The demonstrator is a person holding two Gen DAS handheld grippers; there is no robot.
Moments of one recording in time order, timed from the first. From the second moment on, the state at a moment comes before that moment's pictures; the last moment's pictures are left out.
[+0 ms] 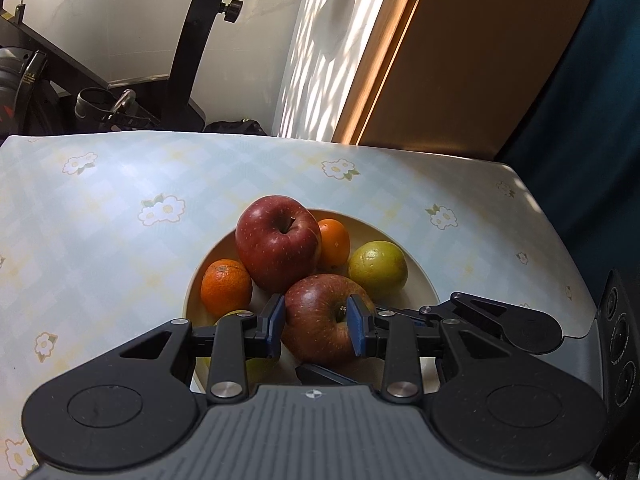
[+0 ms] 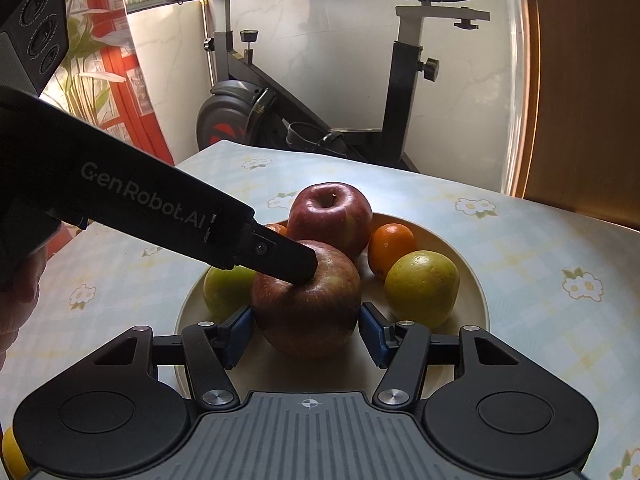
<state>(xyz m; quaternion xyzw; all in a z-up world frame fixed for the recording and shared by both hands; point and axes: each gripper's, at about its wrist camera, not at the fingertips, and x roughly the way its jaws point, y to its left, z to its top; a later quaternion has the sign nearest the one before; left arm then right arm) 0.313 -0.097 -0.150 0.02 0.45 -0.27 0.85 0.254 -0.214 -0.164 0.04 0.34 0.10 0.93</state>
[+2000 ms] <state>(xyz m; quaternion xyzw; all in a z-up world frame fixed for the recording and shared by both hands) 0.127 0.029 -0.121 -0.01 0.40 -0.18 0.90 0.064 -0.151 -0.121 0.05 0.31 0.07 0.95</state>
